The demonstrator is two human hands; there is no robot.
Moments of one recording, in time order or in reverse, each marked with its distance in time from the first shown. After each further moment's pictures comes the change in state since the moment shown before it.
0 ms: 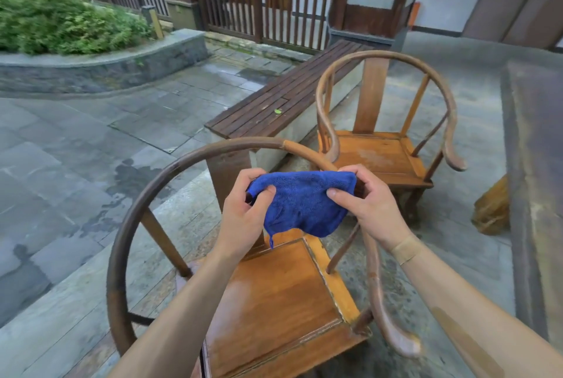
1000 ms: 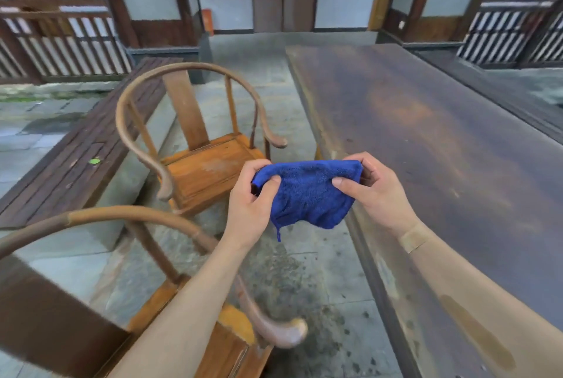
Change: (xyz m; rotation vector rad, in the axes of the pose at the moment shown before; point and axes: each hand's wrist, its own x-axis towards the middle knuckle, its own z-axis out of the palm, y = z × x) left_hand 0.006 0.032 0.316 -0.251 -0.603 0.161; right_hand -0.137 -0.004 -0.257 -0.151 0.654 0.159
